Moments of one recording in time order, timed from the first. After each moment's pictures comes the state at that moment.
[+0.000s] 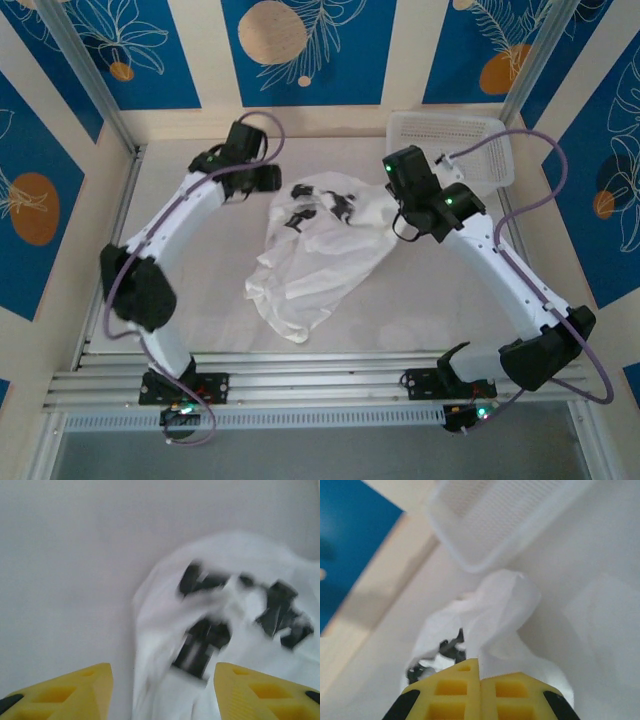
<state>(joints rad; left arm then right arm) -0.43 1.67 1.58 -0.81 -0.06 -0.40 0.53 1.33 1.44 -0.98 0.57 1.28</state>
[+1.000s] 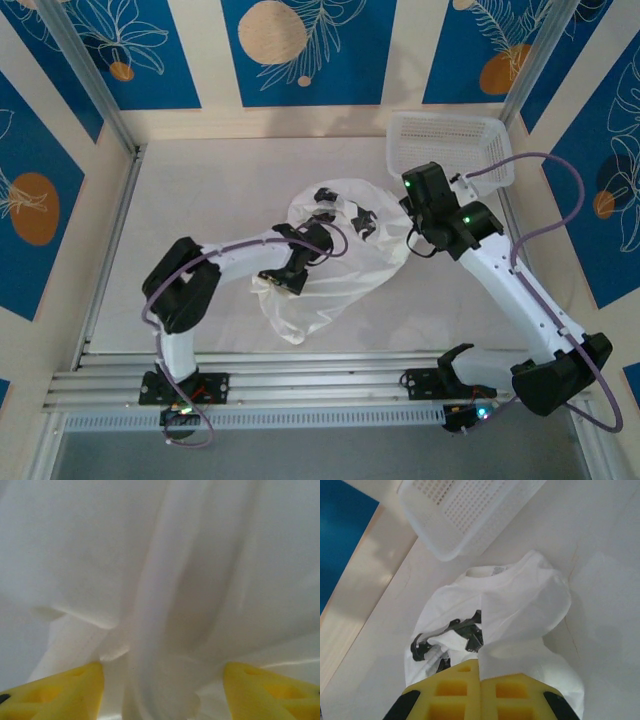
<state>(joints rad) -0.85 1.90 1.30 -1.00 -0.35 -0.46 0.47 1.19 1.31 -0.97 0.48 1.29</state>
